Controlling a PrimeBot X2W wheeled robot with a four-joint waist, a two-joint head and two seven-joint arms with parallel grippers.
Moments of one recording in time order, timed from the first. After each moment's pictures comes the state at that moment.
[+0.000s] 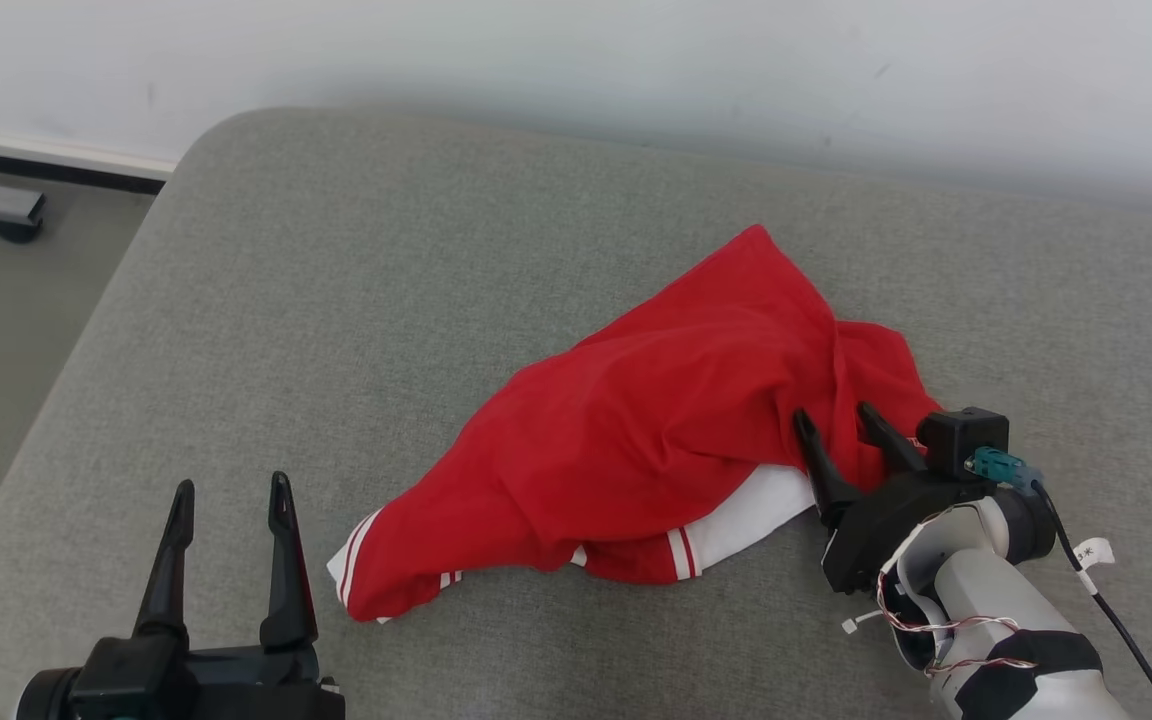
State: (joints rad) left arm -0.05 0.07 -0.03 0.01 -0.17 0.01 -0.26; right arm -0.54 -0.24 0.27 0.79 0.41 0.13 -0.16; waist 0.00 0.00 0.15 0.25
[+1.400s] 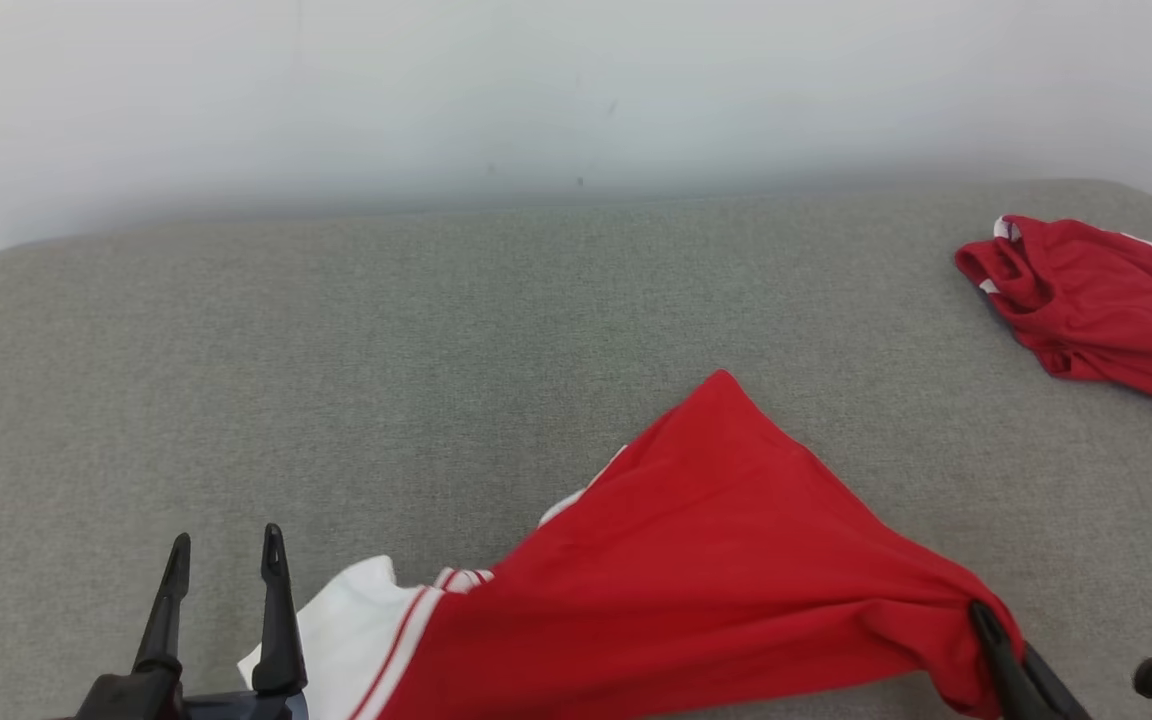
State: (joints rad) left arm 0.01 0.05 0.02 0.06 -0.15 -0.03 -0.26; right arm 0.27 -0.29 -0.03 -0.16 0.57 0.13 0.04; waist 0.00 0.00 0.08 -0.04
